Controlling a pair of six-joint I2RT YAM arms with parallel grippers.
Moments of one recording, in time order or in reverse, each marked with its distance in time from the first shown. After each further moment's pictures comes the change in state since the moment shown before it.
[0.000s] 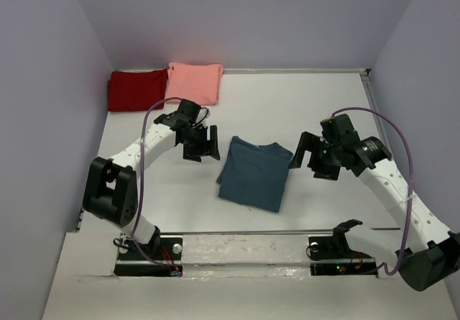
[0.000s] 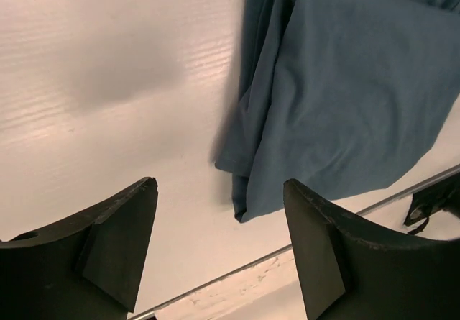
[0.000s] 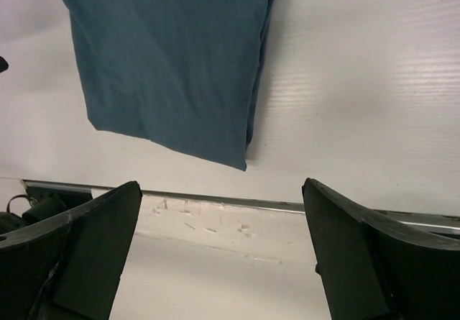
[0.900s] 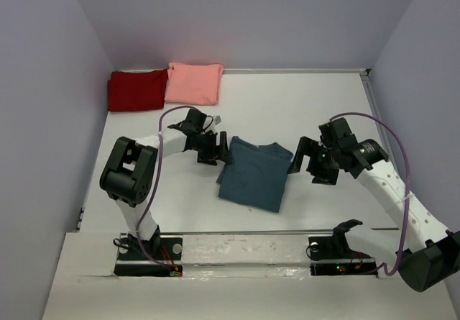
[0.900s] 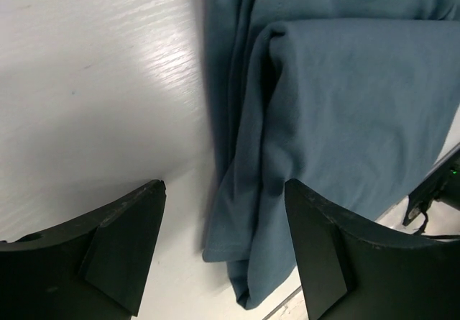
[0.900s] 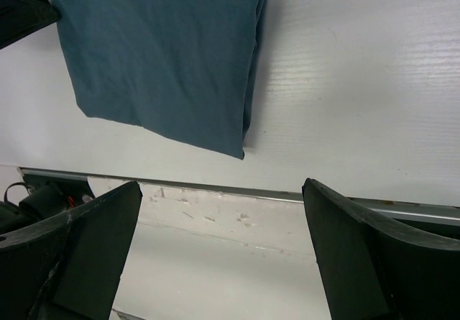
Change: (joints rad) left arm -0.013 0.203 -0.144 0.393 0.201 0.027; right arm 0.000 -0.013 -0.066 0.005 -0.067 0.009
